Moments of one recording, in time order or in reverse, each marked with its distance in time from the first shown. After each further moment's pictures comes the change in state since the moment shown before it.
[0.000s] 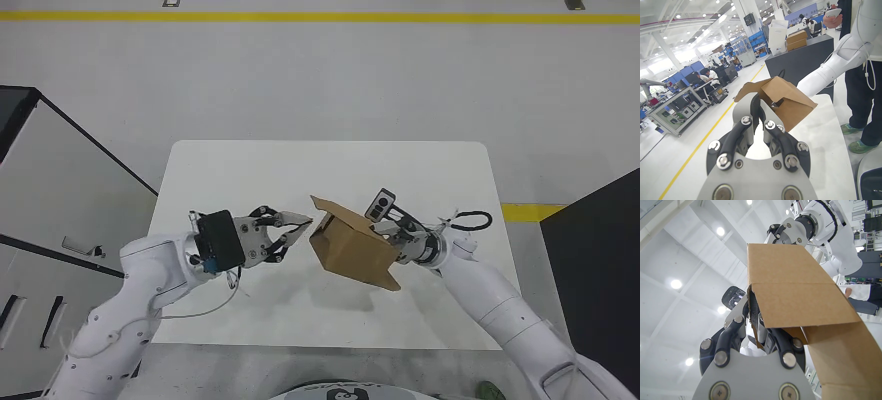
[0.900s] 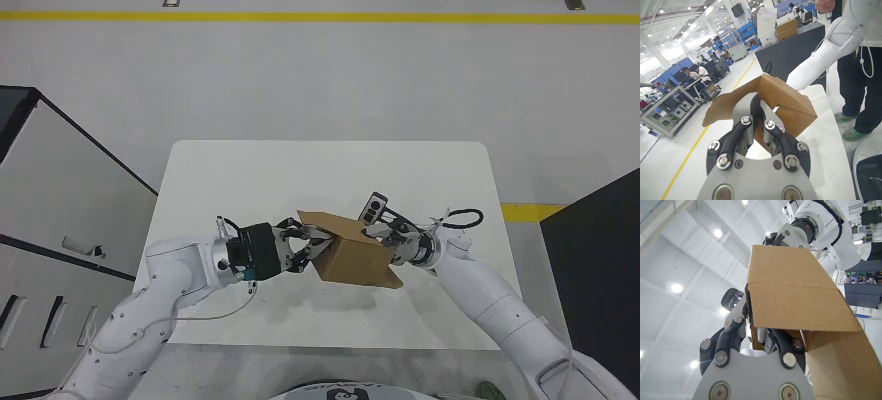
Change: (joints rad) left arm -0.059 -0.013 0.137 0.030 0.096 -0.006 -0.053; right arm 0.022 -0.013 -0.033 0.020 -0.020 0.037 0.000
